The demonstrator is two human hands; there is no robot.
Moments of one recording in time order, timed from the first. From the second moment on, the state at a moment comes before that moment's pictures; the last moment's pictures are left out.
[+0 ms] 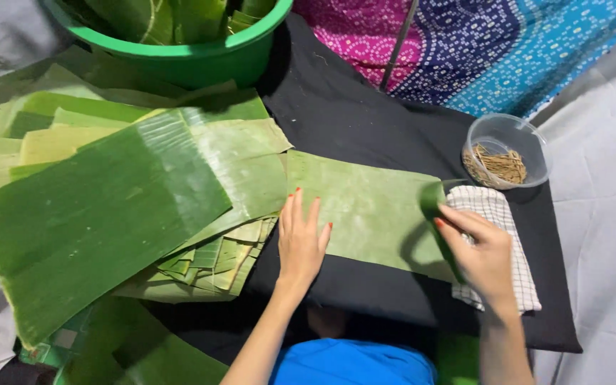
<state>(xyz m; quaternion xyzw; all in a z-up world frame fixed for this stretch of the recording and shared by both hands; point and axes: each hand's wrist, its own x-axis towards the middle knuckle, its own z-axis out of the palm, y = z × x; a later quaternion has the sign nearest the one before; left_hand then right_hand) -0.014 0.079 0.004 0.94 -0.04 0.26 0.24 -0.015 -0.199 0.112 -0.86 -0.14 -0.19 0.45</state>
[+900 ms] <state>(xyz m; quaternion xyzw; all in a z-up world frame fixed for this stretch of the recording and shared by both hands) -0.007 0.085 0.007 0.94 -0.07 0.13 0.31 0.046 -0.149 0.043 -0.95 -0.13 -0.20 0.19</state>
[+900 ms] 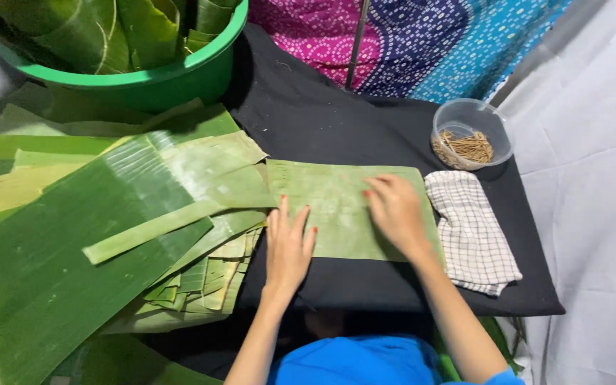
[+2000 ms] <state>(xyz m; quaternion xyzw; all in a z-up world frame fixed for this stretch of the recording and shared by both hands) -0.021 0.129 0.071 0.84 0.00 -0.05 0.54 0.011 -0.203 0.063 -0.96 0.06 -0.13 0.26</state>
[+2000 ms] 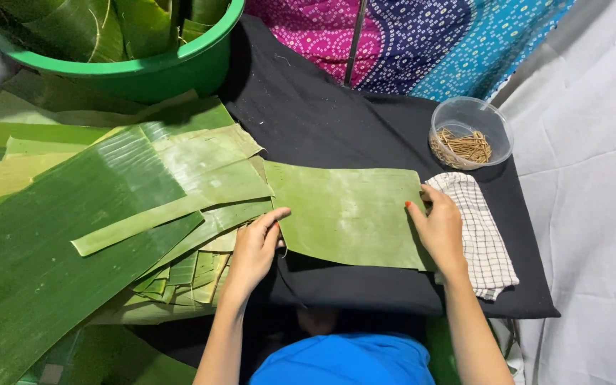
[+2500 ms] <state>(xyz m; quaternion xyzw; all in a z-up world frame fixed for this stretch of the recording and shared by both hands) -0.037 0.144 0.112 0.85 0.04 -0.06 0.52 -0.006 -0.217 0.050 -0.96 0.13 -0.04 0.25</state>
